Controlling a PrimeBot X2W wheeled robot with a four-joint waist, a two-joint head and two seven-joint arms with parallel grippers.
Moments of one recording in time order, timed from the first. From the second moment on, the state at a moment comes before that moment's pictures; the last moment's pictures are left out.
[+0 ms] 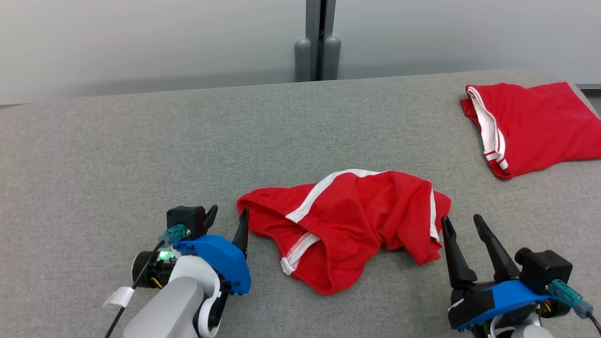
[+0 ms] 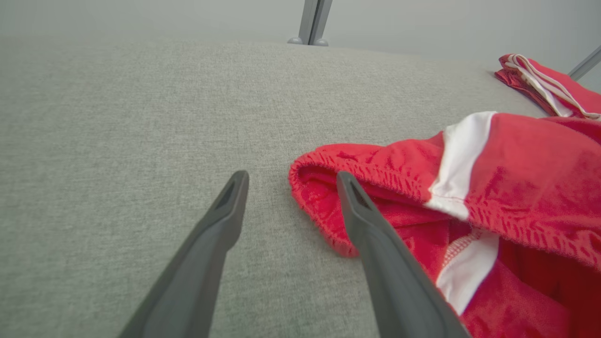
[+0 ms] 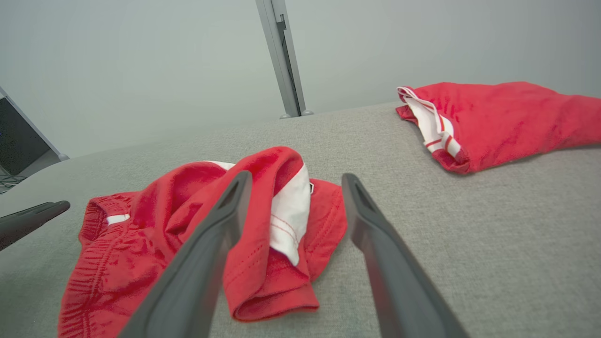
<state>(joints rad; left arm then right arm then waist) -0.50 0.21 -0.75 0.71 -0.81 0.11 -0.14 -0.08 -0.05 0.03 0.20 0.26 0.13 -0.16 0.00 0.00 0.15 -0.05</state>
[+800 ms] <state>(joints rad) -0.47 0.21 -0.74 0.43 -0.97 0.21 0.17 -0.08 -0.05 0.04 0.20 0.28 0.13 -0.17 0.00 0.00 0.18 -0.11</state>
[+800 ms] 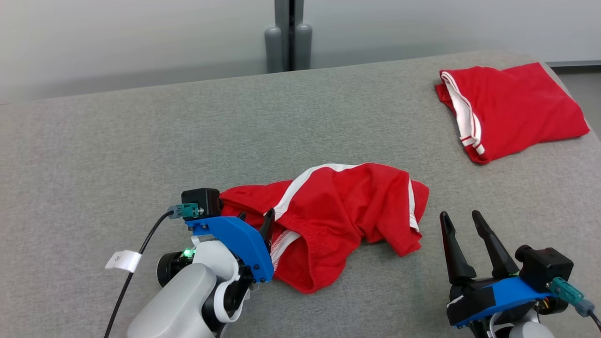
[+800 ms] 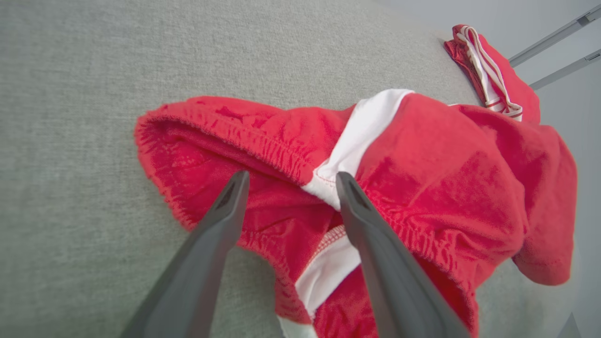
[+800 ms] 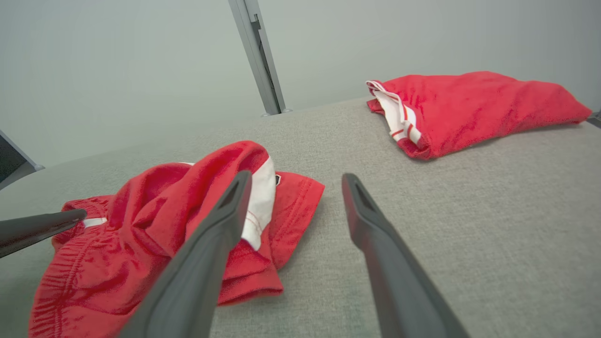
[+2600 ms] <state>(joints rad) -0.59 0.42 -1.02 0.19 -1.20 -0.13 0.20 -0.09 -0.05 0.02 0.23 0.28 0.13 -0.19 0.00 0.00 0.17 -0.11</state>
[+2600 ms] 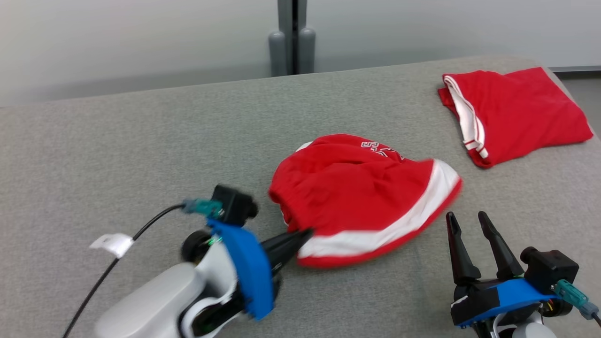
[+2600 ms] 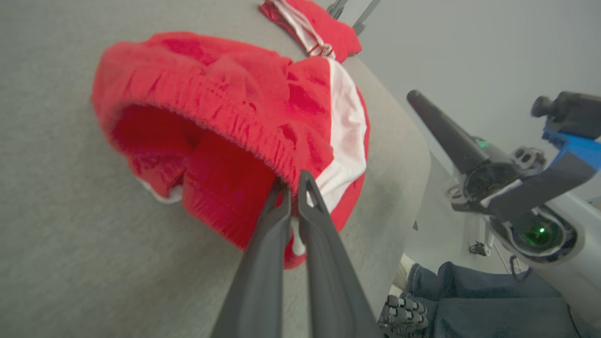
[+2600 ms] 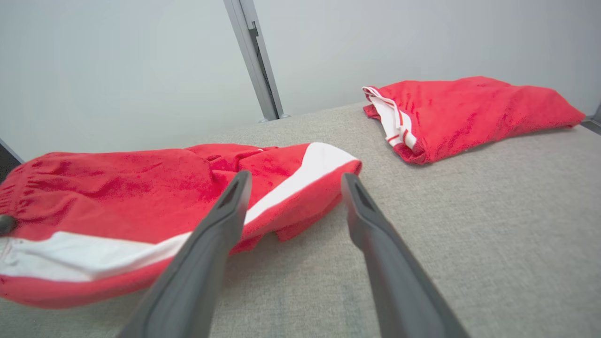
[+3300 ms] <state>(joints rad) -0.47 0.53 -0.98 0.29 -1.06 0.19 0.02 -0.10 -0.05 0.02 0.21 0.28 0.13 -0.19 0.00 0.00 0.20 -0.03</state>
